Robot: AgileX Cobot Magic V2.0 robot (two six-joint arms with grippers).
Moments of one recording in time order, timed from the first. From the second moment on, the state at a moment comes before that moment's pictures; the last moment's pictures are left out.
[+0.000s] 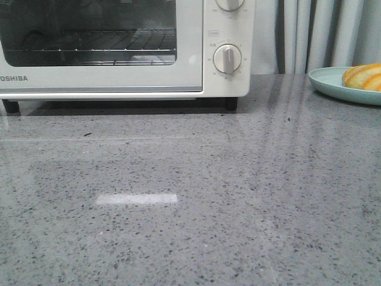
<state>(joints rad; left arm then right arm) -0.09 0.00 -0.12 -1.03 0.24 0.41 0.18 -0.01 -0.02 0.64 -0.14 0.12</state>
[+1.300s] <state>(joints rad) -0.26 1.18 -0.97 -0.99 0.29 1.09 0.18 0.25 -0.36 -0.01 0.43 0.12</state>
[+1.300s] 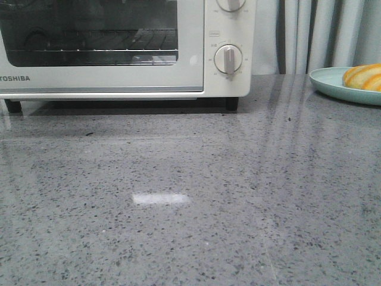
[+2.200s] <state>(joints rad) -0.26 1.16 -0.90 -0.96 0.25 1.09 0.21 0.25 -0.36 0.10 0.50 0.12</state>
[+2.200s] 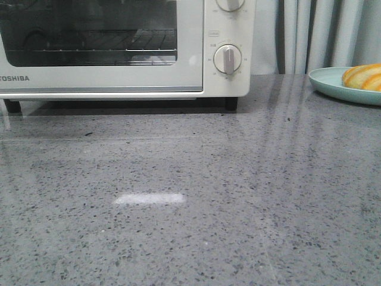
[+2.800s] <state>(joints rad) -0.26 1.16 -0.90 -0.97 0.14 1.09 0.21 0.25 -0.36 0.10 0.50 0.12</state>
